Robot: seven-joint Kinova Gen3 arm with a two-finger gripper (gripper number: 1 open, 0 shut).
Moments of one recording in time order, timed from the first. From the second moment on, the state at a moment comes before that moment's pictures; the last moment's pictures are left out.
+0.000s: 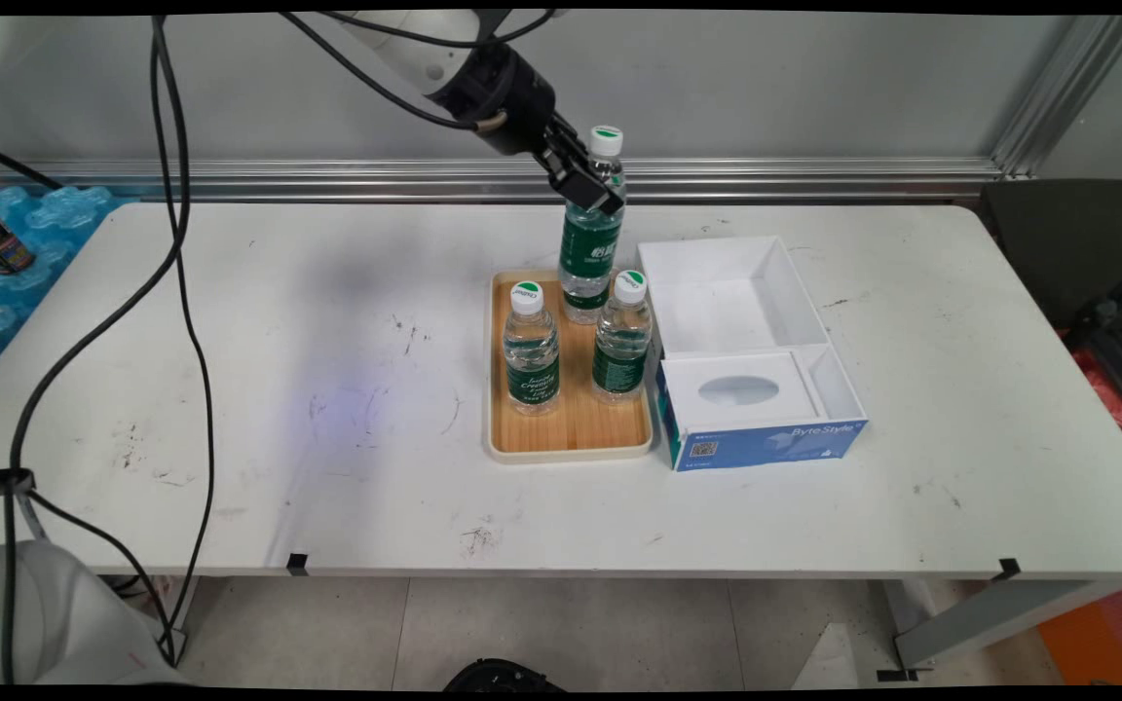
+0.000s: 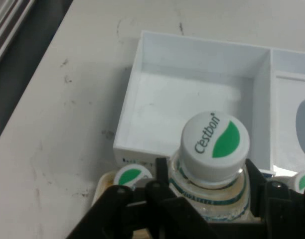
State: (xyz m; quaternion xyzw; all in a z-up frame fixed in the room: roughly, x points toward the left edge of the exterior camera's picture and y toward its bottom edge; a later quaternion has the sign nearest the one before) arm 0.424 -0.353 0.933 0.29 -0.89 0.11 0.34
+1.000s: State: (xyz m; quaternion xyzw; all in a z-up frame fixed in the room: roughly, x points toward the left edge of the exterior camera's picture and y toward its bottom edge) arm 0.466 -0.334 0.927 0.30 -0.89 0.13 0.32
